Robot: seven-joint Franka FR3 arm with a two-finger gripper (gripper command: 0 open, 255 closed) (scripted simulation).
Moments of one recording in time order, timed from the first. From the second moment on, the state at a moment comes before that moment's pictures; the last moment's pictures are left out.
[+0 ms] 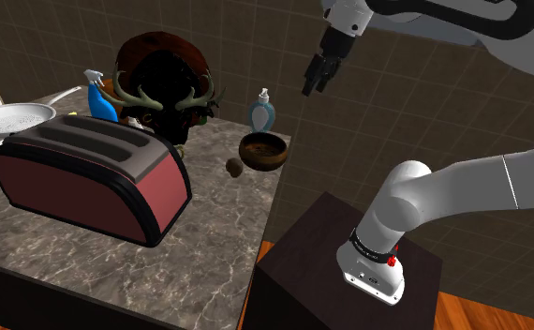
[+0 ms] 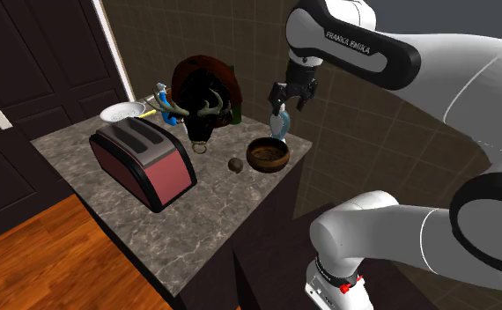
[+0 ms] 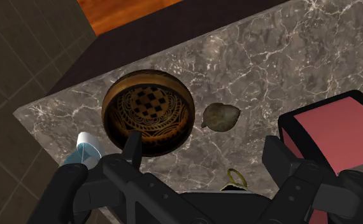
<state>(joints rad) 0.00 -0.82 -0.04 -2.28 0.06 1.64 -0.07</state>
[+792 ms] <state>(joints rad) 0.01 -0.54 0.05 -2.31 0.12 1.83 0.07</state>
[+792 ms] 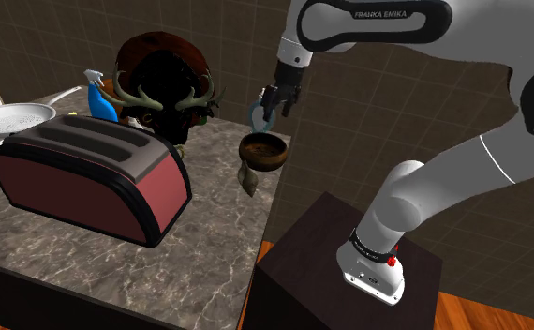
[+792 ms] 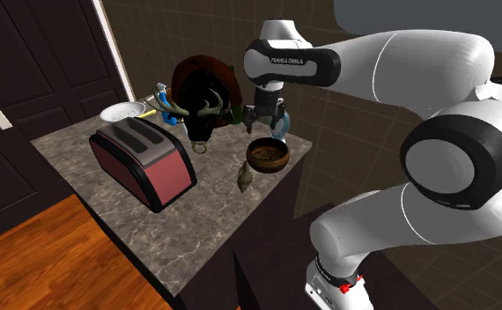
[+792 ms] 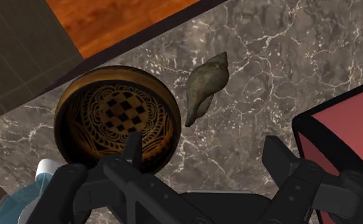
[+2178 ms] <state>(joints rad) 0.04 0.01 0.15 -2.23 0.15 2.15 0.26</state>
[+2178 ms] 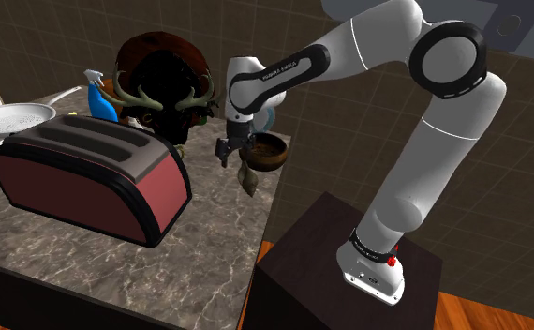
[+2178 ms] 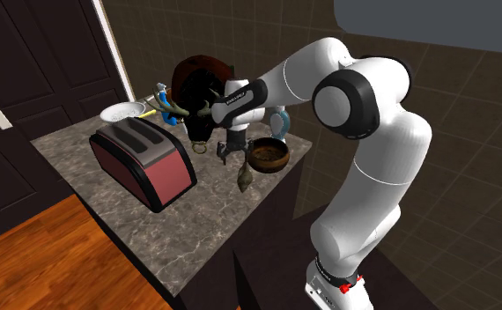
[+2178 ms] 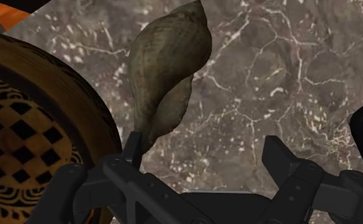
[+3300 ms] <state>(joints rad) 0.05 0.02 0.15 -2.24 0.15 2.17 0.26</state>
